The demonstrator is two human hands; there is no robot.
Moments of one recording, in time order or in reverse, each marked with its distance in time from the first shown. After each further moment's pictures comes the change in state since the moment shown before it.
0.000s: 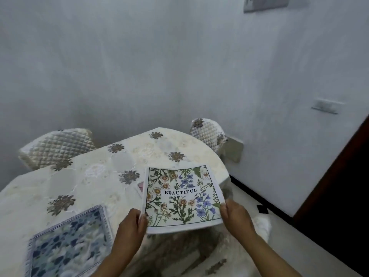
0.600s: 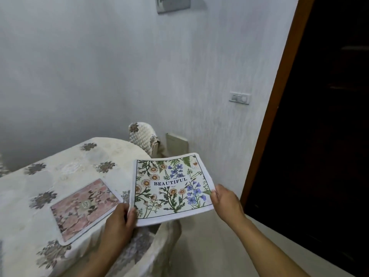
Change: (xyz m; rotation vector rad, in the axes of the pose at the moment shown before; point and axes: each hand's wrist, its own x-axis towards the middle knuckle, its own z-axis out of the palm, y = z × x) left_hand -0.050 0.279 0.218 -0.023 -0.047 0.112; right_hand -0.008 0.295 -0.204 -0.036 0.115 0.136
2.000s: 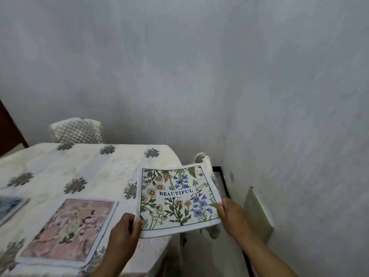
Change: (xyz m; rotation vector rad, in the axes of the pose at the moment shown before) left_hand 0.424 0.050 0.207 0.073 0.603 -0.660; right_hand 0.683 -0.040 0.192 0.122 -0.433 -0.720
